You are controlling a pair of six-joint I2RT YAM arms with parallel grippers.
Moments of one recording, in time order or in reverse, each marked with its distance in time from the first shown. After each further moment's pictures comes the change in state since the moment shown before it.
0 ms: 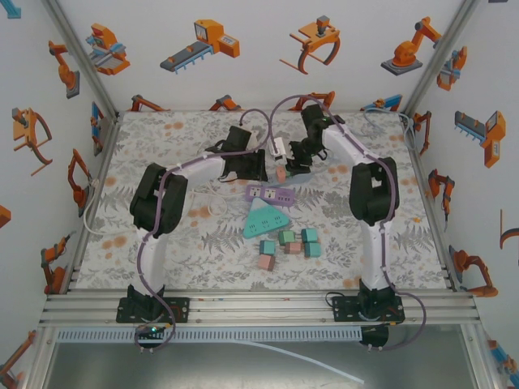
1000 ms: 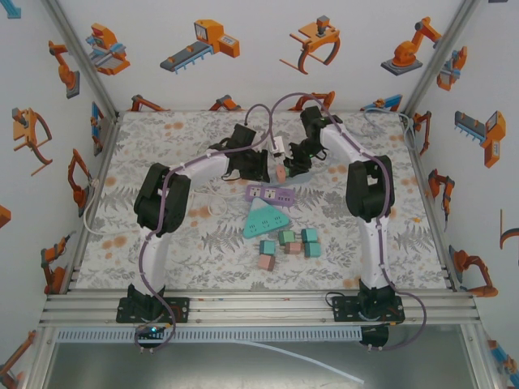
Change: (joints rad) left arm -0.021 0.037 0.075 -0.086 -0.004 0.013; right arm -0.005 0.066 0.068 -0.060 -0.024 0.114
